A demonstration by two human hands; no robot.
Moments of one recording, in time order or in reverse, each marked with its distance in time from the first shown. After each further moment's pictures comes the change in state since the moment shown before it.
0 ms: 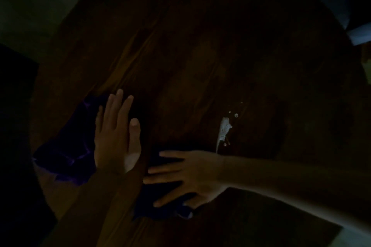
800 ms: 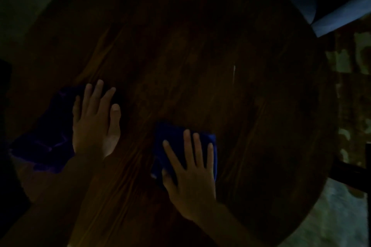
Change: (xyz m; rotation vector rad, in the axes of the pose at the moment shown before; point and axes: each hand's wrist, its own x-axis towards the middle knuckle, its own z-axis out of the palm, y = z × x) left_hand -0.001 0.006 -0.002 0.233 -0.115 0.004; right_hand 0.014 -0.139 0.017 0.470 0.297 1.473
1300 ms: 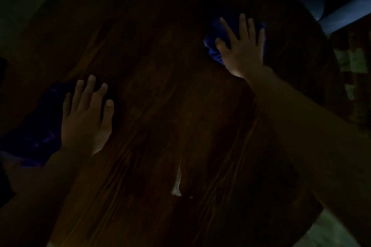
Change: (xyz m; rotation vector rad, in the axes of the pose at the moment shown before) left_hand -0.001 0.007 0.001 0.066 -0.051 -0.023; right_hand 0.246 0.186 -0.114 -0.021 0.105 0.214
